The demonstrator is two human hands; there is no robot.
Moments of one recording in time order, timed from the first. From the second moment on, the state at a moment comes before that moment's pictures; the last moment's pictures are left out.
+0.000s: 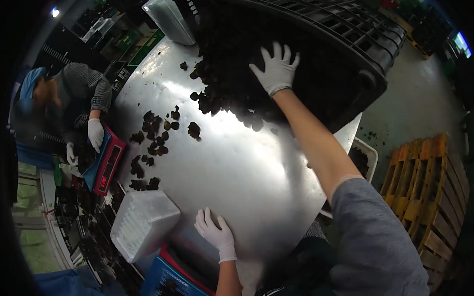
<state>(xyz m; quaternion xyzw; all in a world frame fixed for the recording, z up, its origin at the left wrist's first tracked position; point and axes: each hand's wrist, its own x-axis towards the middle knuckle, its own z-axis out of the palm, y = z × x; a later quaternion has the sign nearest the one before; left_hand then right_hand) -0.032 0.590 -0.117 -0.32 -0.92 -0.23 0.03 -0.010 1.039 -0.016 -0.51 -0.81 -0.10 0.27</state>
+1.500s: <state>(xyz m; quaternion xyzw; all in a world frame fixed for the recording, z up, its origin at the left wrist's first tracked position) -0.034 0.582 -0.118 -0.32 -0.89 -0.34 0.01 0.068 0.798 -0.105 -0.17 -0.97 0.17 0.06</state>
